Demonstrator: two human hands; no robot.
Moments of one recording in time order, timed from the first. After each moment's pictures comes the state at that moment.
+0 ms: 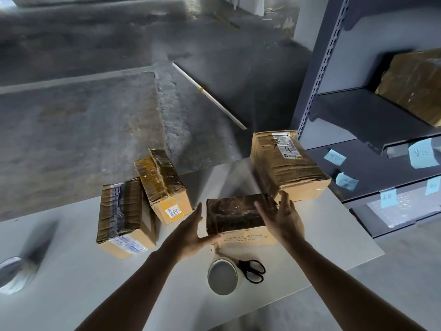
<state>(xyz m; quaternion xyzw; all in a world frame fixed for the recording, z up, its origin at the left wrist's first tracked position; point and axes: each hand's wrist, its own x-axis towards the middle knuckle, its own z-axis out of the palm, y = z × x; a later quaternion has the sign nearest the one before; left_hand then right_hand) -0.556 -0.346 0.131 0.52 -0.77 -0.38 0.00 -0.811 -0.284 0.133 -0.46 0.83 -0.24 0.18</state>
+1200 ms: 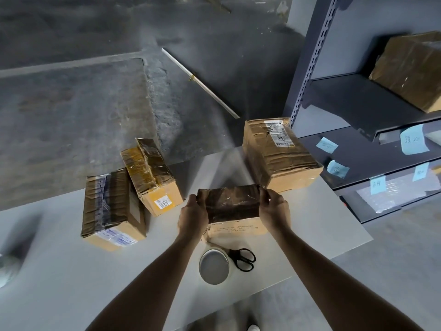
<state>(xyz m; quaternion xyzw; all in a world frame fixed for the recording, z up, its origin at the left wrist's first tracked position) -0.619 -0.349 0.119 0.68 -0.63 -0.32 0.18 -0.809 -0.290 0.113 -0.41 0.82 -0.35 0.19</state>
